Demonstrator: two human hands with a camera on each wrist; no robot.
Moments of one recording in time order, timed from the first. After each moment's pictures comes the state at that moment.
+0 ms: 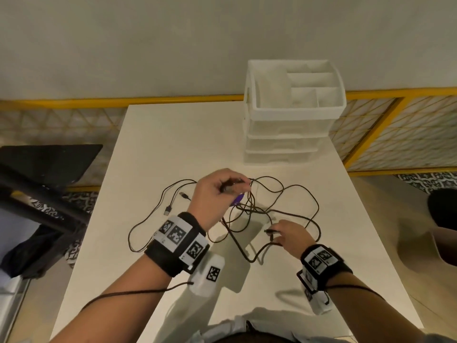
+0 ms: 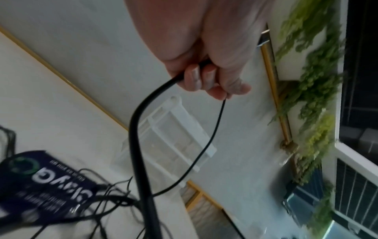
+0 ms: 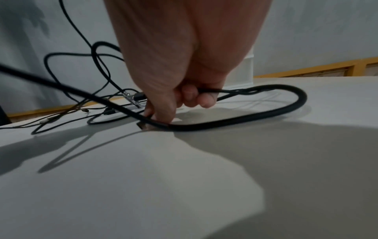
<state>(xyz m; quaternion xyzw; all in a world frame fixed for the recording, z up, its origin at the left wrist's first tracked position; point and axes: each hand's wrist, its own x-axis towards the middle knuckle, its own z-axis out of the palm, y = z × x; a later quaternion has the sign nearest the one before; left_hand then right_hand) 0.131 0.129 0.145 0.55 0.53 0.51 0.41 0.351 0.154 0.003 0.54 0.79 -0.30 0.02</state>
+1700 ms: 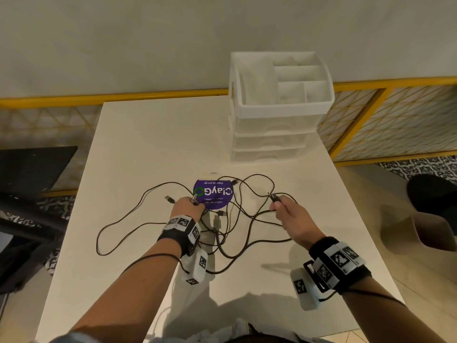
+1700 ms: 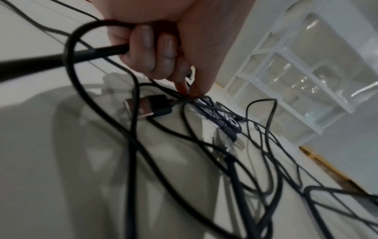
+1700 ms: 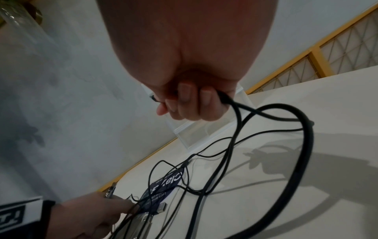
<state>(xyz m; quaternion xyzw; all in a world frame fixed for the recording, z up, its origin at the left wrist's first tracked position) 0.089 0.185 0.009 0.42 0.81 0.15 0.37 0.353 0.163 0.055 0.60 0.63 -0.42 -0.25</state>
